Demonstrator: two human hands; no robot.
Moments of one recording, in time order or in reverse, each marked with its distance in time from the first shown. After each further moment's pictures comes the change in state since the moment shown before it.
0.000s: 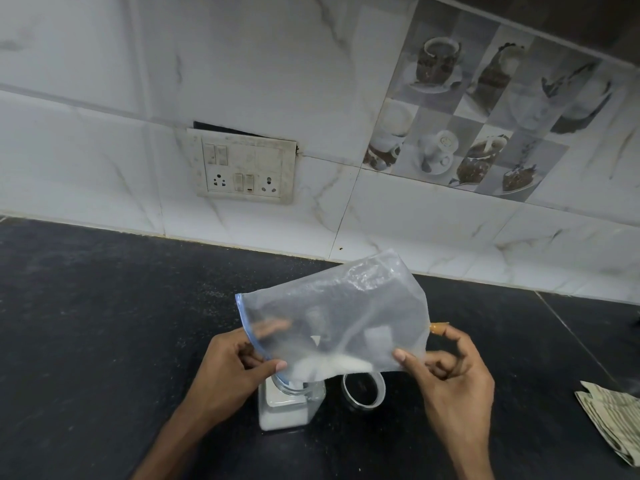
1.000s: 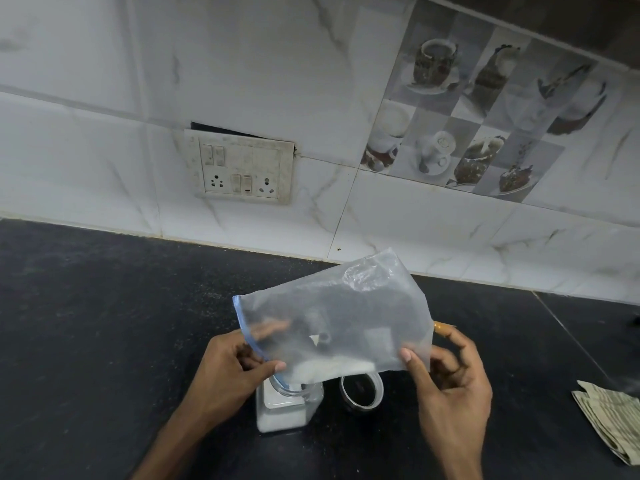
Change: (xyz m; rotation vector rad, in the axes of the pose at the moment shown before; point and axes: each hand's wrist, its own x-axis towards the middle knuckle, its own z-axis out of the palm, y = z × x) left_hand 0.000 0.001 0.001 0.000 0.017 0.013; right_hand -0.011 0.000 0.010 0.094 0.113 -0.074
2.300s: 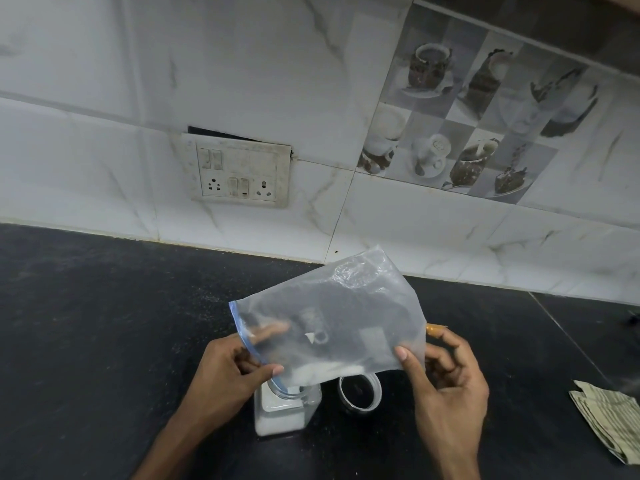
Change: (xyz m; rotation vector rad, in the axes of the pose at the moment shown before) left_hand -0.001 0.005 0.001 0.008 -0.001 0.018; right_hand 0.003 -0.001 0.001 0.039 0.028 -0.024
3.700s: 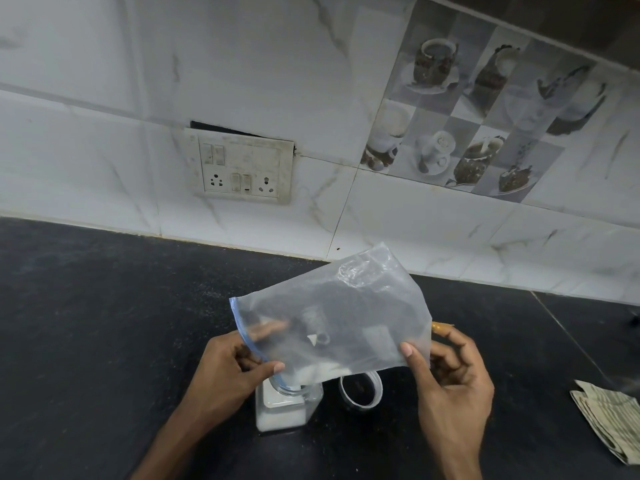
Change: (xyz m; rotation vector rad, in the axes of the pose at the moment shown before) left_hand 0.000 -0.008 -0.001 0.010 -0.012 -0.009; right_hand 0.000 -0.002 0.004 0.035 0.029 -0.015
